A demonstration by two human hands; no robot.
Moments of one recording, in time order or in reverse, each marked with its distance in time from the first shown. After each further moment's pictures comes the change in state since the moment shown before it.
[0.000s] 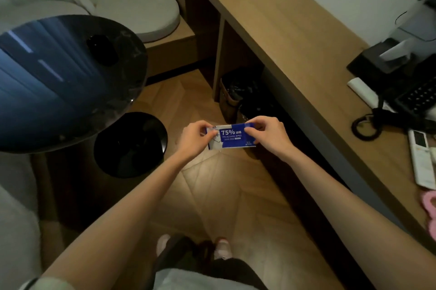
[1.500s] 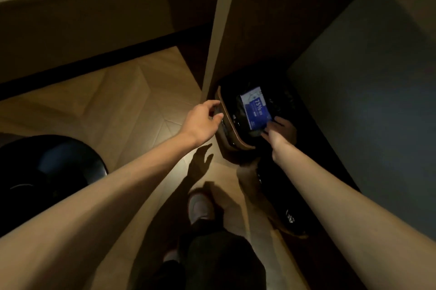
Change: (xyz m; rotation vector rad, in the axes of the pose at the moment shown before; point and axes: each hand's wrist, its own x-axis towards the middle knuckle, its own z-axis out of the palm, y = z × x) left_hand 0.585 -0.211 0.169 -0.014 -0.205 -0.138; right_hand 0.612 0.285 0.158 0.547 0.478 0.708
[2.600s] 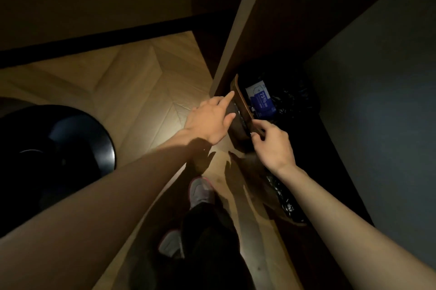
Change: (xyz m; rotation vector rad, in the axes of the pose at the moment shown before) left_hand -0.029 -0.024 0.008 0.497 -0.001 0.131; right_hand -0.070 0.026 -0.016 -0.889 -0.270 -0.647
